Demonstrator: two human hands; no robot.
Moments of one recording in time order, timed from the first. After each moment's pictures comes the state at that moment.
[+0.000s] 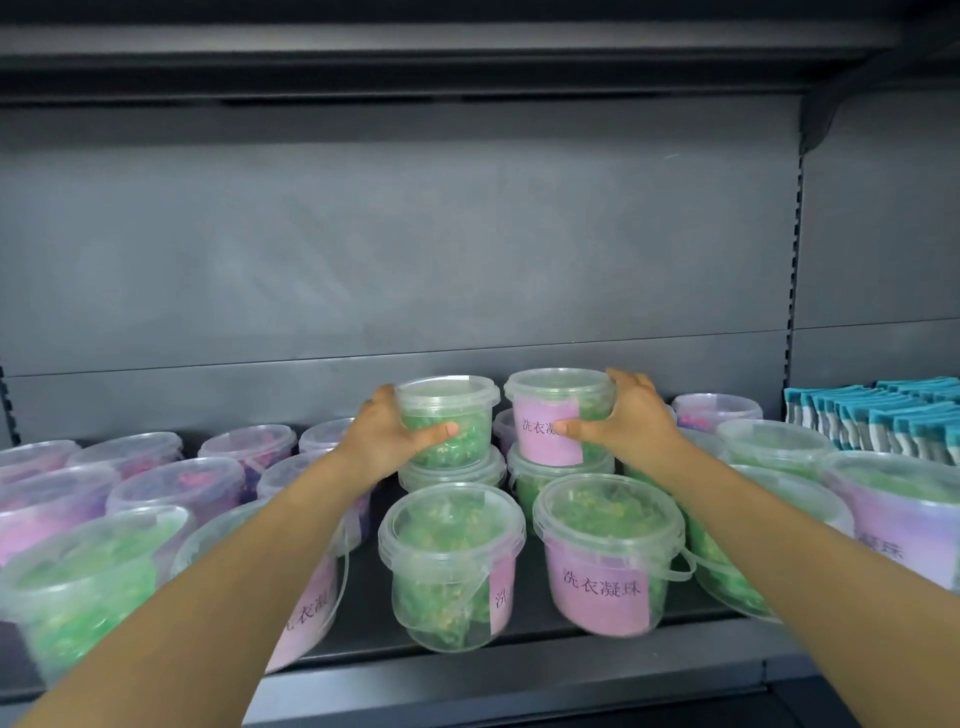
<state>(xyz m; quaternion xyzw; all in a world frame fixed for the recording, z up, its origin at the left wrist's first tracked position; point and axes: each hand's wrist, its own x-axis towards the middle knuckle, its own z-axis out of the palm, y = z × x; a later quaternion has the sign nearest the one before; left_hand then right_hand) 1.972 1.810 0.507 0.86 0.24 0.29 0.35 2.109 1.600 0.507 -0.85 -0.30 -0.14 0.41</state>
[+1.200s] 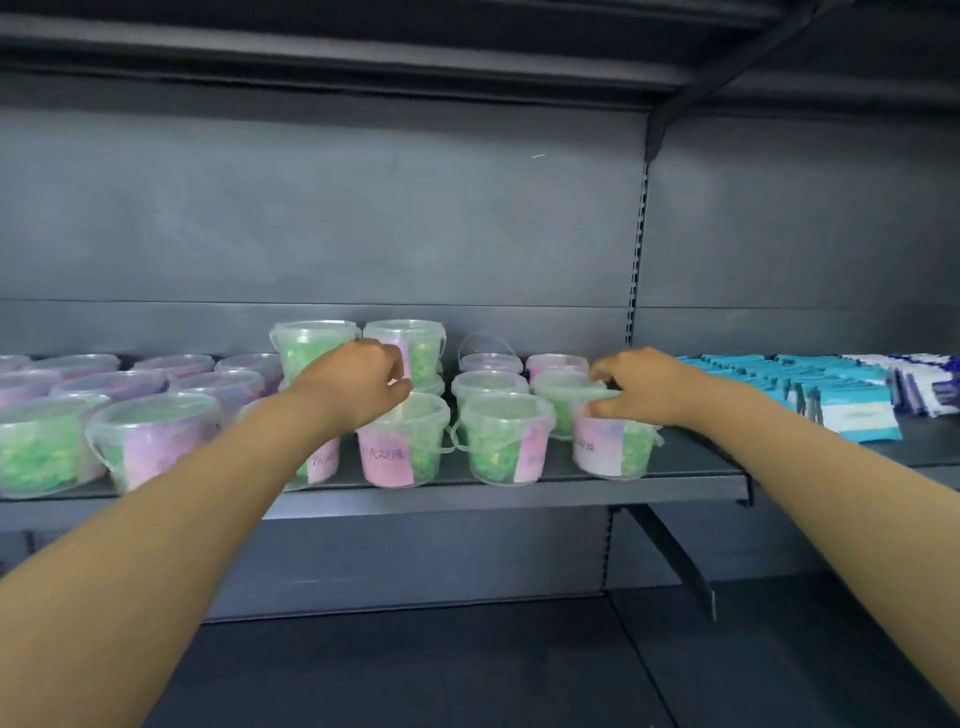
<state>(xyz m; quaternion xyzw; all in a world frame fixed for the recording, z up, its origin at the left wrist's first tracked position) 1.932 1.576 0.528 0.95 0.17 0.25 -0.04 2.098 1.335 0.538 -0.89 -0.43 -0.14 0.02</state>
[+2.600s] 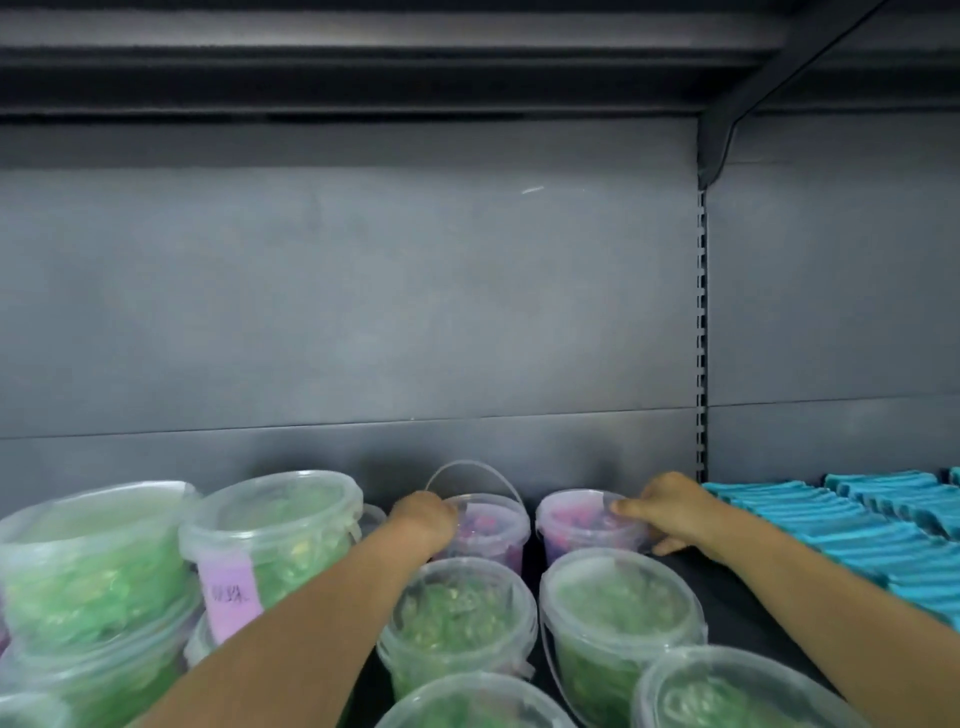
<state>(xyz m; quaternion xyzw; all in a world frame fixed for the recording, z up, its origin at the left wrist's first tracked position) 2.252 1.658 0.502 0.89 0.36 0.14 0.23 2.407 1.464 0.493 -0.87 -0.21 0.08 0.43</state>
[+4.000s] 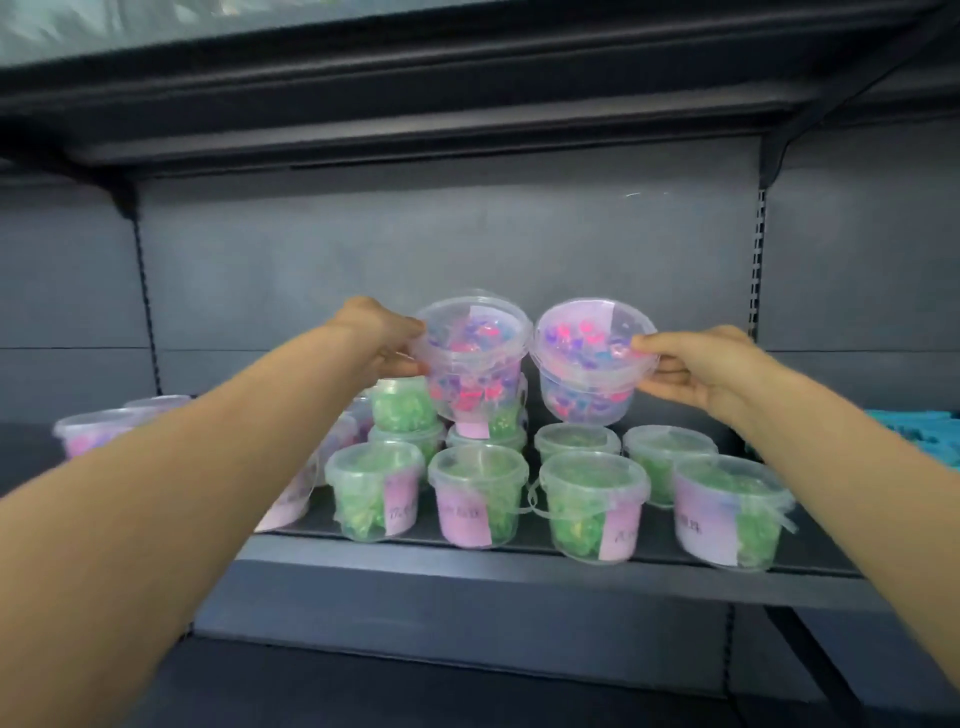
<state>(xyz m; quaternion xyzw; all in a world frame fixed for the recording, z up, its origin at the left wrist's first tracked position) 1.930 1.609 0.611 0.70 0.31 0.40 0.51 2.115 1.396 0.585 -0.61 -0.27 0.14 0.73</state>
